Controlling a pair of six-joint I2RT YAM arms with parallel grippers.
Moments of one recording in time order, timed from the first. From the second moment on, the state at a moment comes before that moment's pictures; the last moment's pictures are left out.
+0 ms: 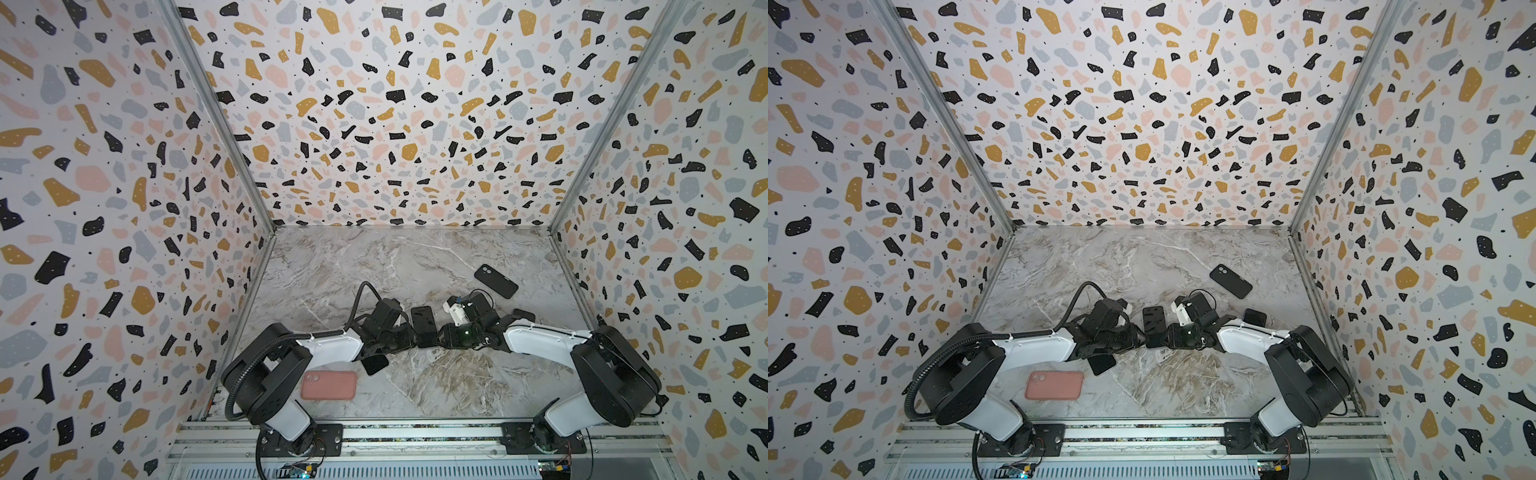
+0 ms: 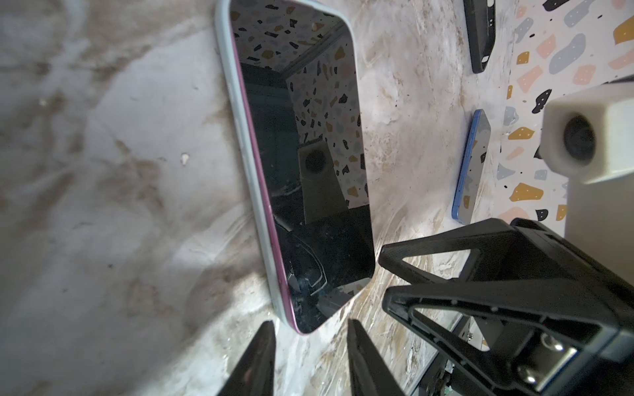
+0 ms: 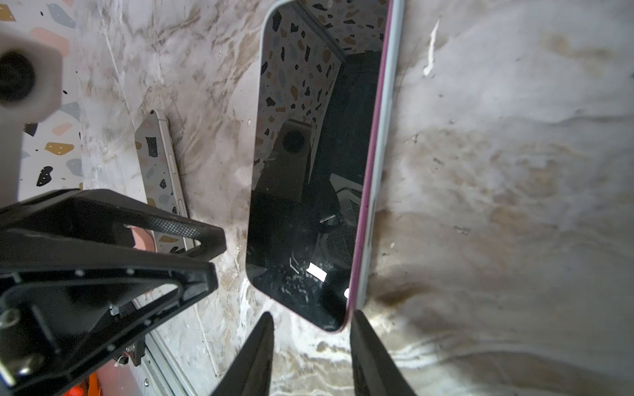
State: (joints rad) left arm -0.74 1.58 0.68 0.05 0.34 -0.91; right arm 0.61 1.52 0.69 -0.13 -0.45 0.55
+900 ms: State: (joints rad) left arm -0.74 1.66 0.72 0.05 0.37 -0.90; right arm 0.61 1.55 0.69 -0.11 -0.46 0.55
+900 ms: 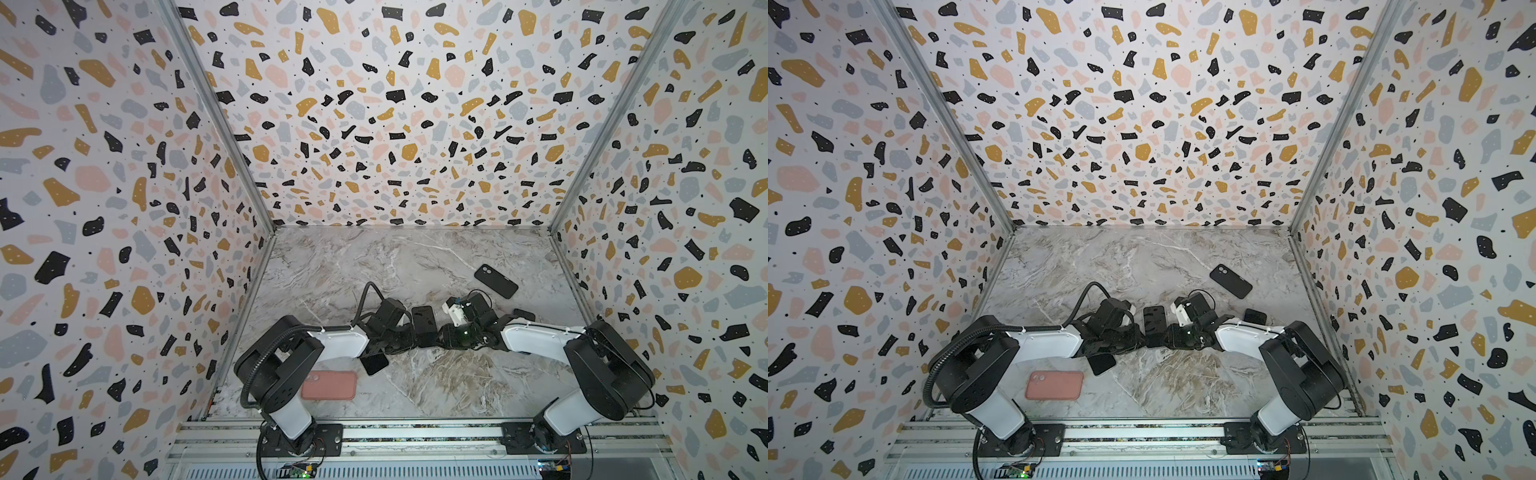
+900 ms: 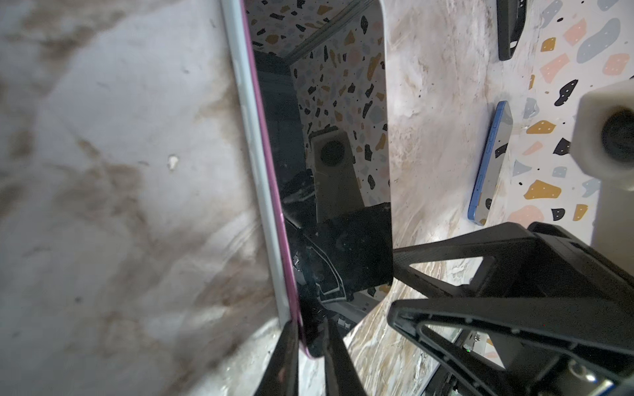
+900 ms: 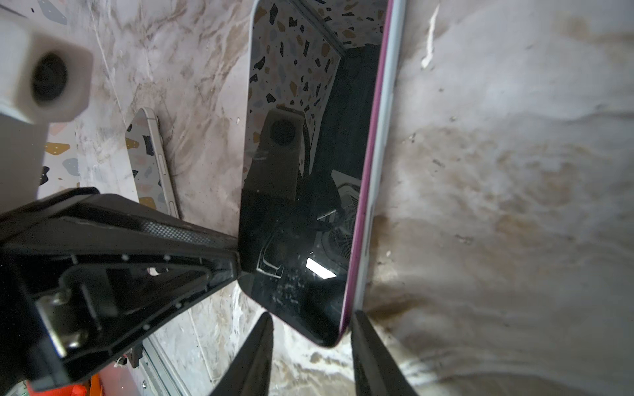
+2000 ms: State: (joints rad) left arm -0.74 1.68 0.75 0.03 0.38 -0.88; right arm 0.62 1.59 0.69 -0.09 -0.45 0.57
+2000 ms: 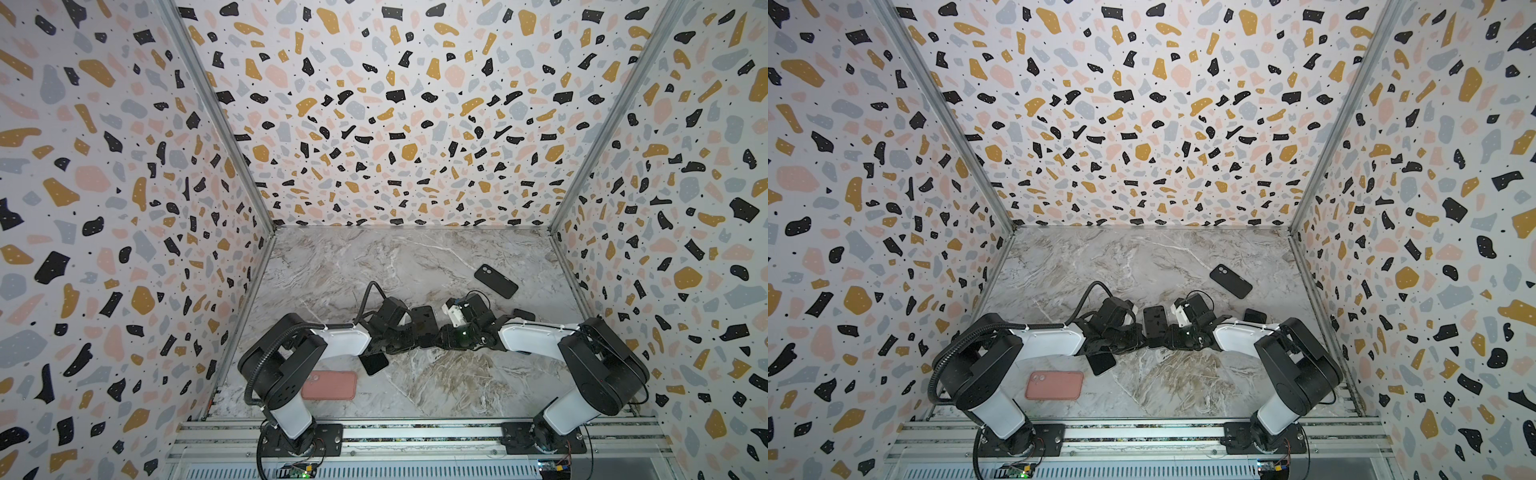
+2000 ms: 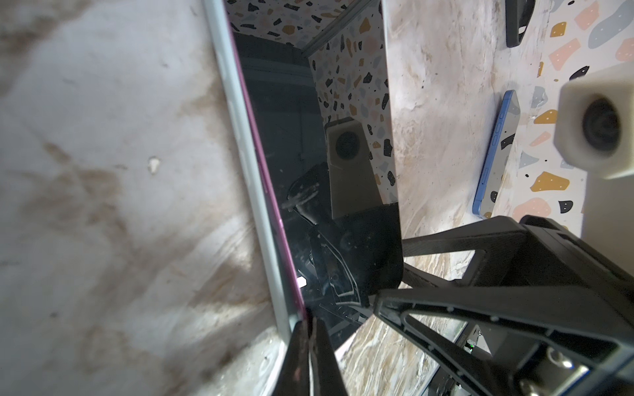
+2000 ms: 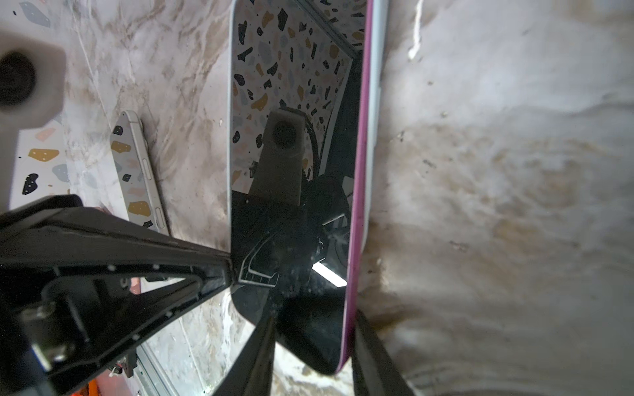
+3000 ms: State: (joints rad) left arm -0.75 1.60 0.78 -0.16 0.31 -0.38; right arm 0.66 1.59 0.69 -0.08 -0.46 0.57
